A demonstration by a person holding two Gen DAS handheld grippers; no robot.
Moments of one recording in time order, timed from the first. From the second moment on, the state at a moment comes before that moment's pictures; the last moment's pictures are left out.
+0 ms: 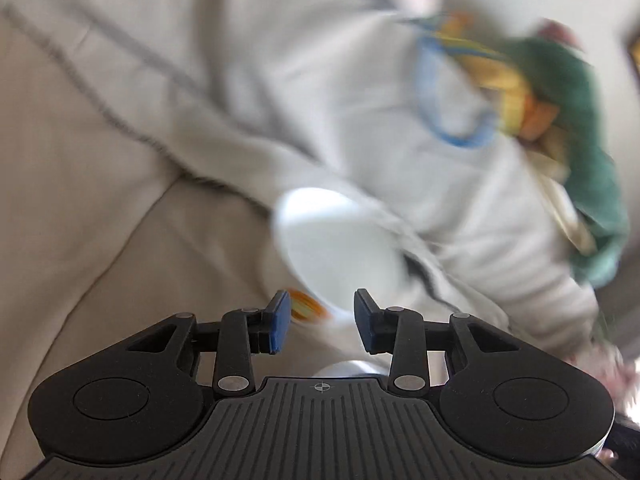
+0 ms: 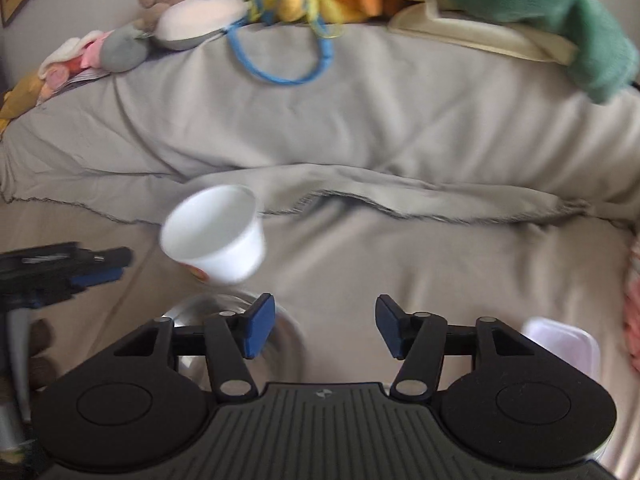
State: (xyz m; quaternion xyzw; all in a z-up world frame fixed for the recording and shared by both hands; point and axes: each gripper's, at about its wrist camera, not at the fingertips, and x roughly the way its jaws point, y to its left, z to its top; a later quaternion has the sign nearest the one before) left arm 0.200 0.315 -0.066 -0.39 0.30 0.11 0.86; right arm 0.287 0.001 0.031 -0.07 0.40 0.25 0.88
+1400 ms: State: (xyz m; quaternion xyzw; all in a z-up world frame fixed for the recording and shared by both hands) left arm 0.078 0.312 -0.040 -0.39 0.20 0.15 0.89; right arm 0.254 0.156 -0.013 -0.08 0.46 0.39 0.79
